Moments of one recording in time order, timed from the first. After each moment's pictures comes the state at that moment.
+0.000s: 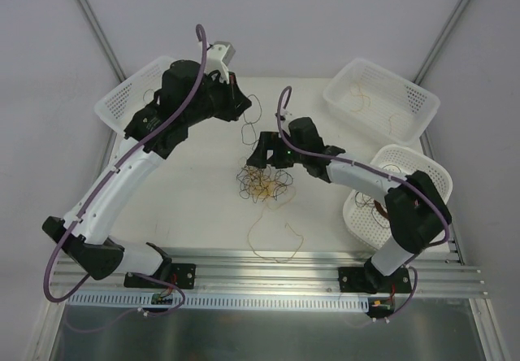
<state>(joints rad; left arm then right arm) -0.60 1.35 1.61 -0.59 0.12 -0.30 0.67 1.60 1.06 -0.01 -0.30 0.58</state>
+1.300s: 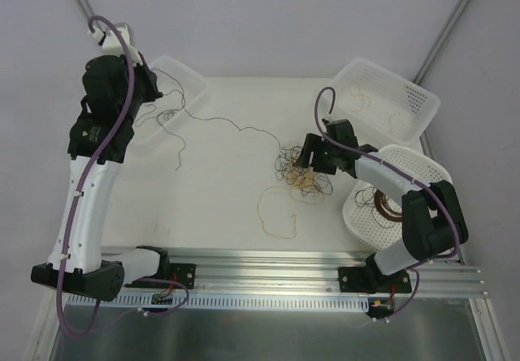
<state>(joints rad) -0.17 1.21 1.71 -0.62 -0.19 -0.16 0.40 1.52 0.92 -0.26 -0.18 0.56</state>
